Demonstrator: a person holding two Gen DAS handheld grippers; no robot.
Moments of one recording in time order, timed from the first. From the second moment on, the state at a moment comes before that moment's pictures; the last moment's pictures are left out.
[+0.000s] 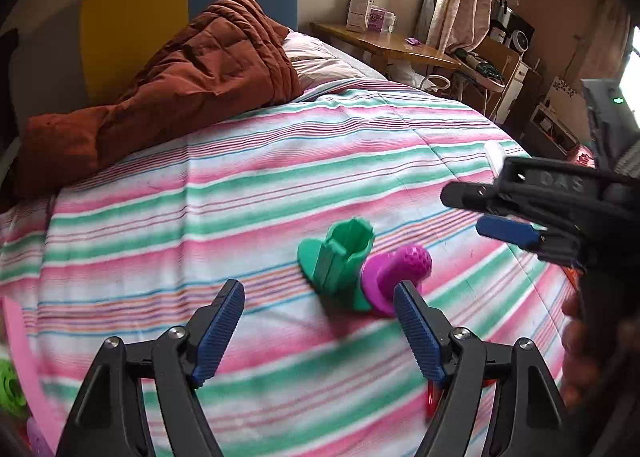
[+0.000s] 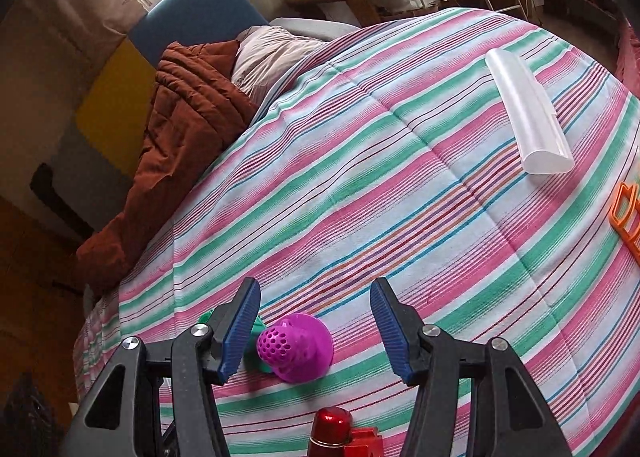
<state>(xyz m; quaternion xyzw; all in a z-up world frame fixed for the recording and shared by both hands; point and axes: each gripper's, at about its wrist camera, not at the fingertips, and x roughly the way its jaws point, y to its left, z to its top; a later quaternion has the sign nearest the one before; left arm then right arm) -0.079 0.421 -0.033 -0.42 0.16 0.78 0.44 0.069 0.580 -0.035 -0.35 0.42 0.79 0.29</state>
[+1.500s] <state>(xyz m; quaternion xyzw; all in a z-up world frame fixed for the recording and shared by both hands) -0.022 0.254 -0.059 -0.49 0.09 0.77 0.41 -0.012 0.495 -0.071 -0.52 0.18 0.82 0.16</state>
